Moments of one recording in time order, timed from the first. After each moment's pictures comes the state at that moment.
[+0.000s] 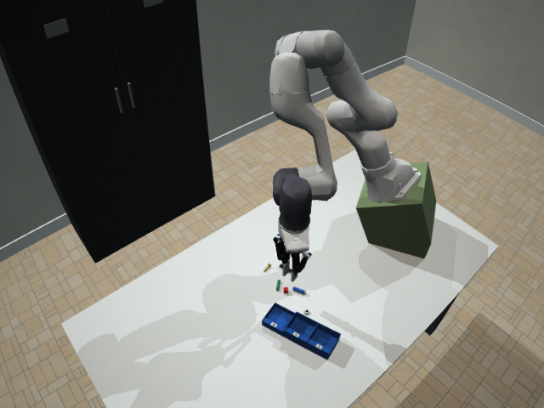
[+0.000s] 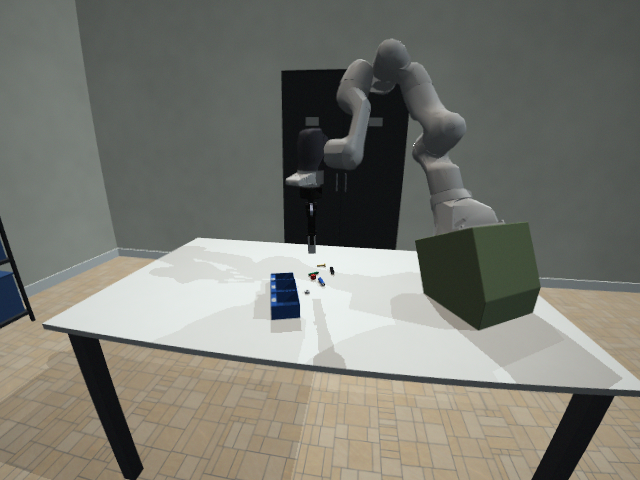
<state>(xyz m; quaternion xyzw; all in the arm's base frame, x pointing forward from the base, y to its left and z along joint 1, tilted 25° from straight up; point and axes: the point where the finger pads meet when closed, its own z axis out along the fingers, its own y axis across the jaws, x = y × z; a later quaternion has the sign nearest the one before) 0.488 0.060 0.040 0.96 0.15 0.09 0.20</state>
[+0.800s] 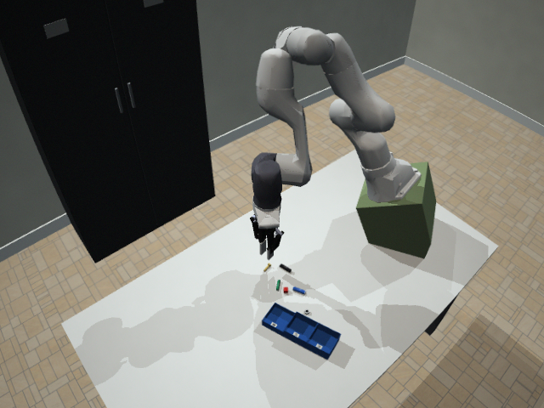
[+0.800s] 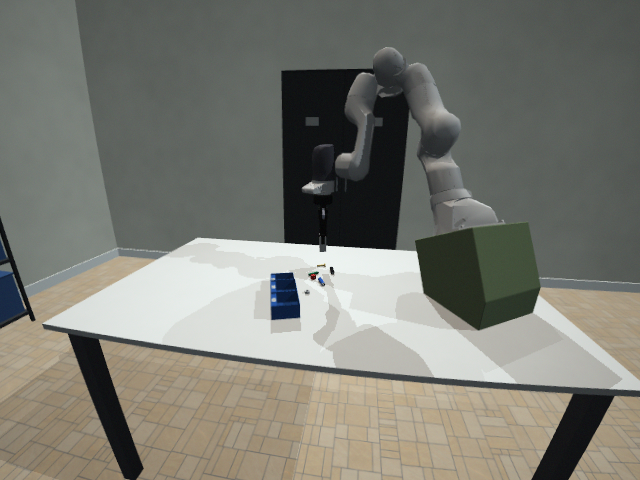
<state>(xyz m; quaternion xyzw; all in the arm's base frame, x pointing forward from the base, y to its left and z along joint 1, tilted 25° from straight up) 0.489 -0.094 0.050 0.96 0.14 0.09 0.20</state>
